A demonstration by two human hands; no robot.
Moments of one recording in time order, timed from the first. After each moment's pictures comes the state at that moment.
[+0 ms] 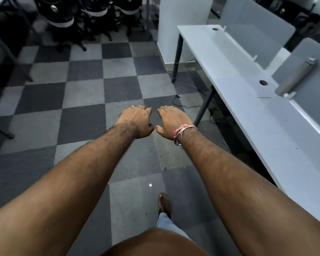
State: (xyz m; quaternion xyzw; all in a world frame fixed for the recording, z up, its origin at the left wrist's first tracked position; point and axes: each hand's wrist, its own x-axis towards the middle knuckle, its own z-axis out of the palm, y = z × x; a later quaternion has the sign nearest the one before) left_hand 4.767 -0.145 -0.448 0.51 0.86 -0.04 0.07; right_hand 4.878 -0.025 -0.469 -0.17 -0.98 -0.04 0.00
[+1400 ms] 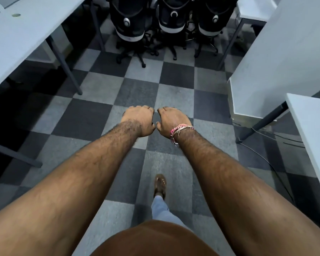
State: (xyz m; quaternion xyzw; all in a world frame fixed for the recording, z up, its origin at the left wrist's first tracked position) left_hand 3.950 0.082 -0.459 0.34 0.93 -0.06 0.10; right_hand 4.005 0.215 -0.485 -0.03 -1.00 0.00 -0.02
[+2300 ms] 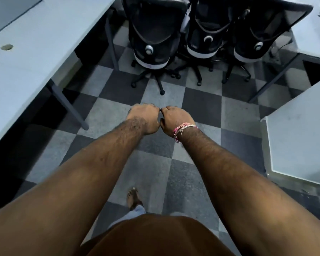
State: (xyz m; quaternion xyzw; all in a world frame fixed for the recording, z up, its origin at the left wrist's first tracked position) left_hand 3.324 0.174 -0.466 0.31 0.94 -0.04 0.12; right_hand 3.363 0.305 -0.495 0.01 -1.00 0.01 -0.04
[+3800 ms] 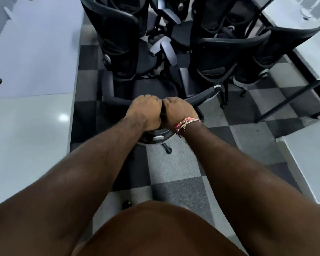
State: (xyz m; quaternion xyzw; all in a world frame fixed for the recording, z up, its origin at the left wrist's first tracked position) left_hand 2.425 0.353 -0.457 0.53 0.85 -0.04 -0.02; right_hand 2.513 0.463 -0.473 -0.13 -0.99 -0.03 0.04
